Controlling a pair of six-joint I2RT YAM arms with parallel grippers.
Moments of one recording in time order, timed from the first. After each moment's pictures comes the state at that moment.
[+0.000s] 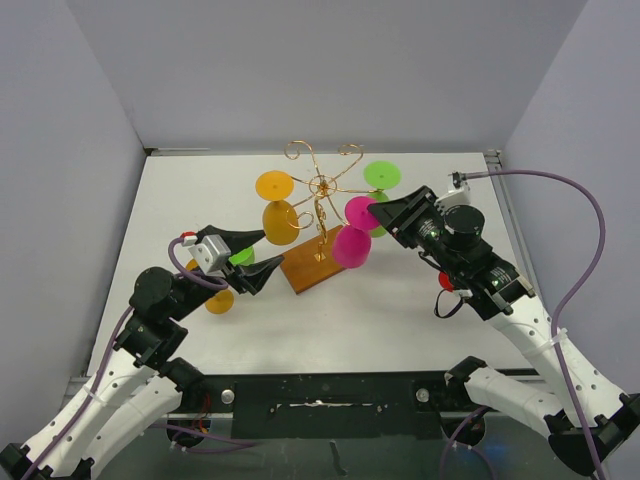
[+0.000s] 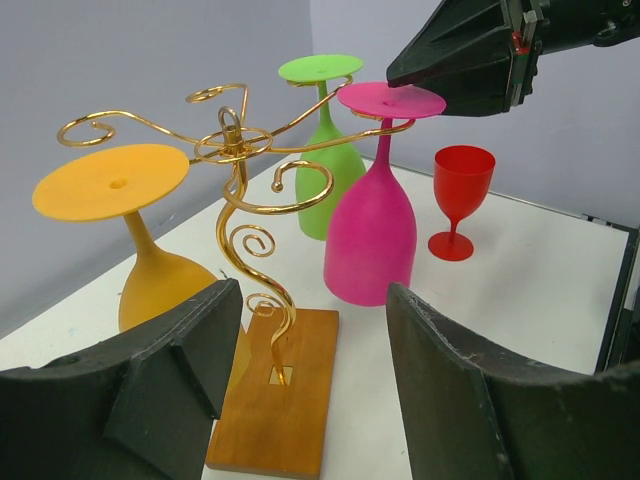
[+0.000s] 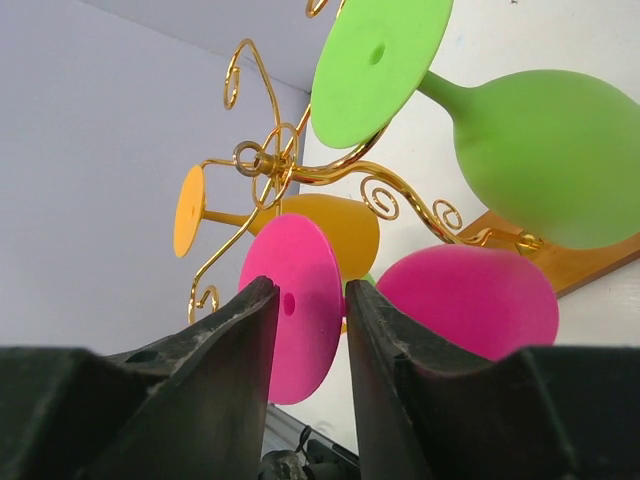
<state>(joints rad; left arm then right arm) -0.61 0.58 0.63 0.16 0.32 -0.04 0.58 0.92 1.04 -0.31 0.06 1.04</state>
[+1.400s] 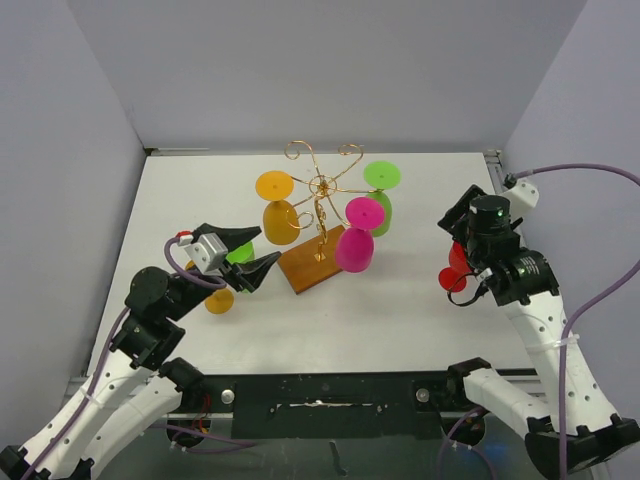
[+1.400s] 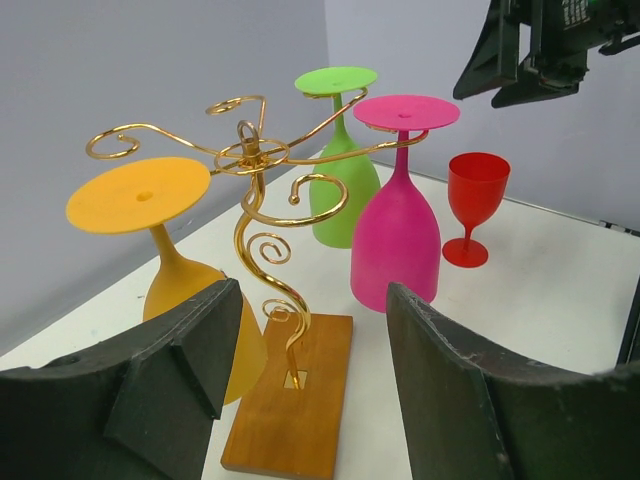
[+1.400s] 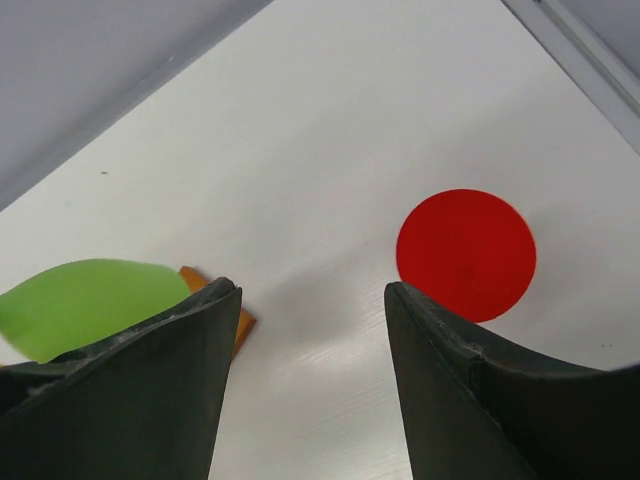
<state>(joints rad) -0.61 0.58 0.65 0.14 0.29 -0.02 0.35 0.92 1.17 -0.76 0.52 0.70</state>
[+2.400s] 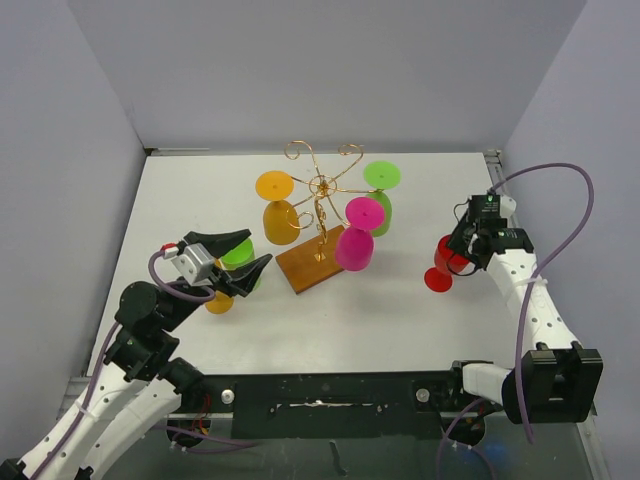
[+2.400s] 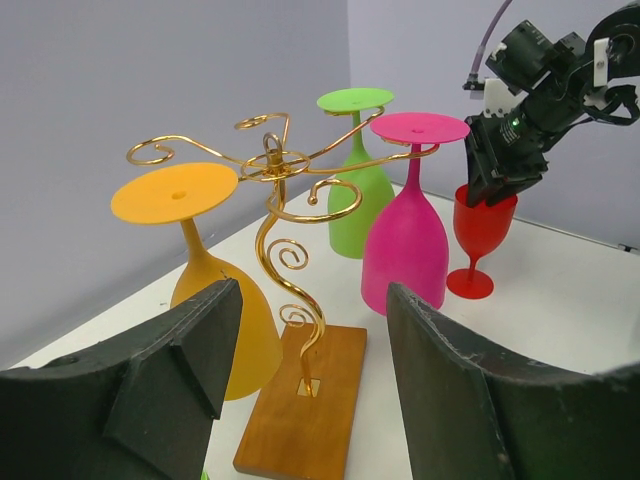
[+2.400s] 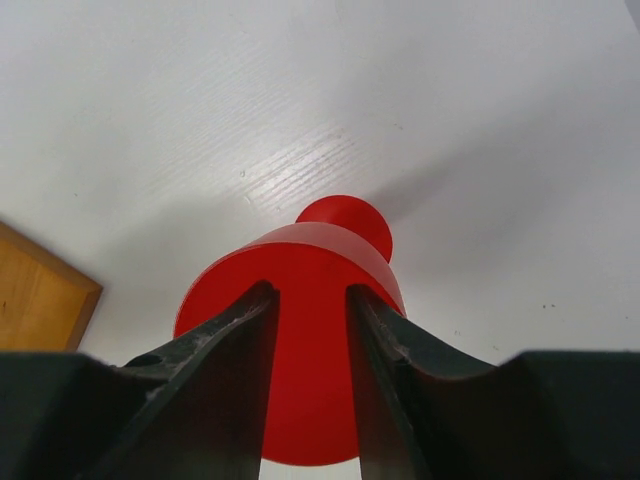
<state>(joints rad) -0.61 0.48 0.61 0.14 0.24 -0.02 0.01 1.20 1.00 -0.72 0.21 0.52</state>
